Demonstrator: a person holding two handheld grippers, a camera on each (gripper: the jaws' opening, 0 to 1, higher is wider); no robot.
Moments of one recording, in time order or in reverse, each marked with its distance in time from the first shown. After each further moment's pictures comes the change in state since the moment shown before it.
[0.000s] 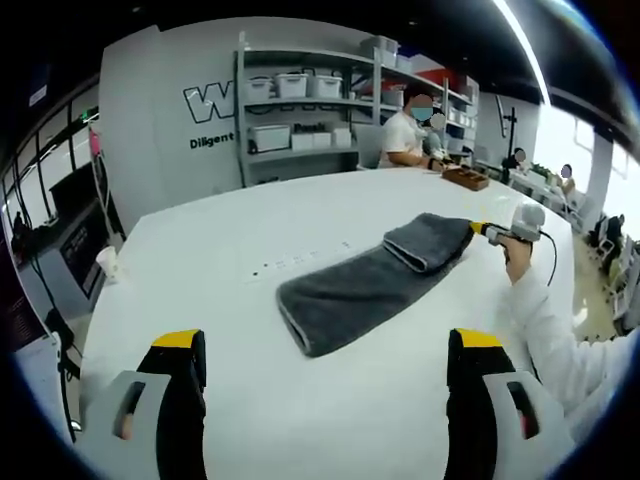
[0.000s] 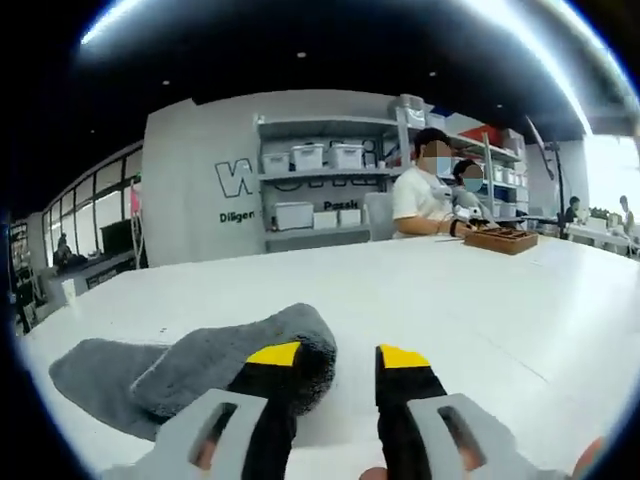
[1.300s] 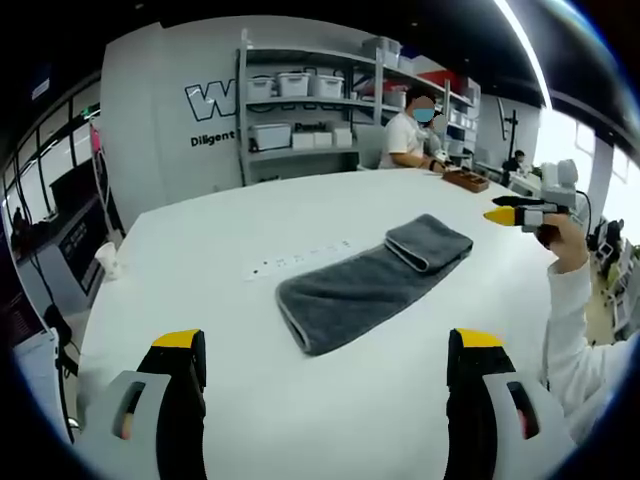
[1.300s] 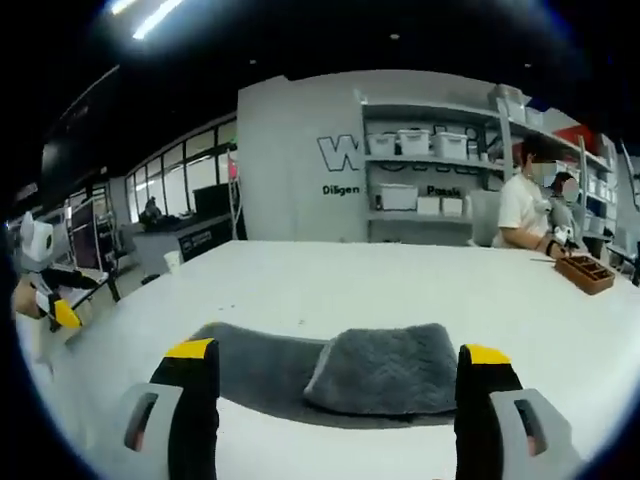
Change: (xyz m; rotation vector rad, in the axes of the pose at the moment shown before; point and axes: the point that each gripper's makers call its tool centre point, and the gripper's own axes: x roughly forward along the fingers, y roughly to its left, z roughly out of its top) left arm -0.001 0.002 -0.002 -0.015 0.003 -0.006; right arm -0.113 0.161 0.057 -0.222 0.178 0.570
